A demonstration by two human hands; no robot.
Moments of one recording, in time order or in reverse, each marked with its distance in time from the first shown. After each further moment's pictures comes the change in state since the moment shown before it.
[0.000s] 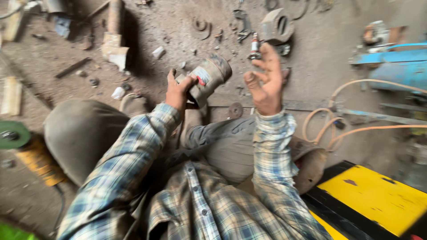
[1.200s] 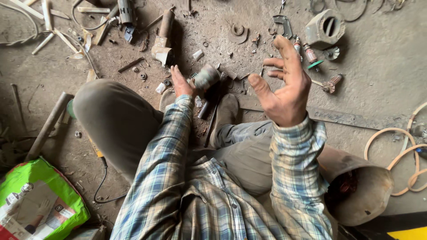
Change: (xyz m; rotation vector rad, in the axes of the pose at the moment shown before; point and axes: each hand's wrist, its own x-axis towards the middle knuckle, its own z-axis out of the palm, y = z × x) left_hand 0.131 -0.081 -0.122 1.043 0.707 0.720; right_hand -0.056 -0.021 -0.013 -0.192 0.025 -0.379
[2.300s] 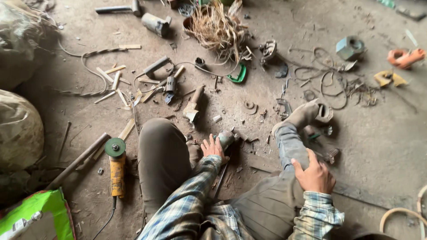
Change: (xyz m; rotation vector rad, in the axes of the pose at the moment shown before) left_hand -0.075 0.079 -0.041 0.601 -0.511 0.012; right_hand -0.089 0.076 -0.039 -0.811 -0.072 0.573
